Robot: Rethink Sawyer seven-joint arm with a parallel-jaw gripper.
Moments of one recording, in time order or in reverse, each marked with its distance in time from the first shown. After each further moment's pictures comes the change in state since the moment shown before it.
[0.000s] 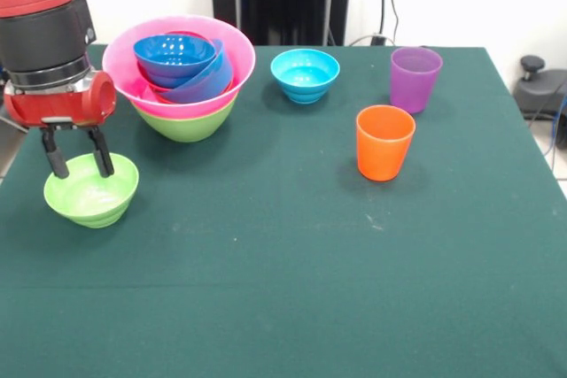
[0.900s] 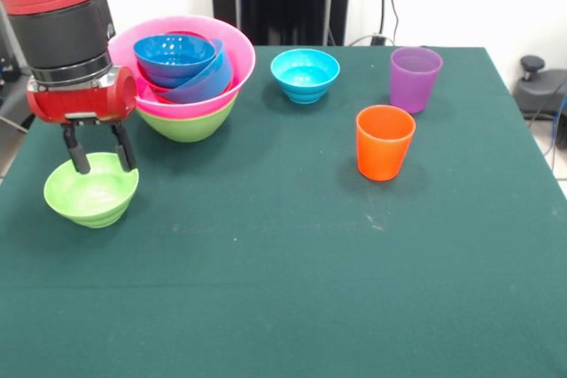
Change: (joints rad) arm 0.019 -0.017 0.000 0.036 -0.003 0.000 0.000
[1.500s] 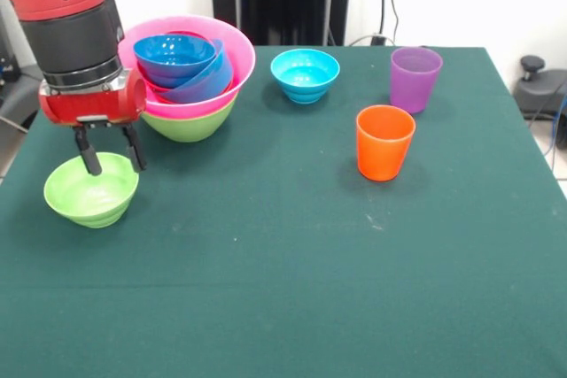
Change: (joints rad) arm 0.000 0.015 0.000 0.011 -0.003 -0.009 0.000
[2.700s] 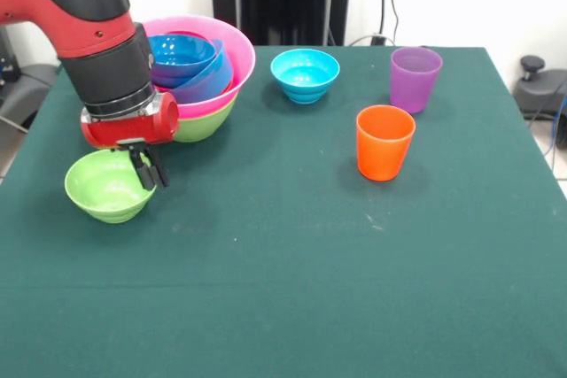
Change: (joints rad) arm -0.002 0.097 0.001 0.001 0.000 -0.032 0.000
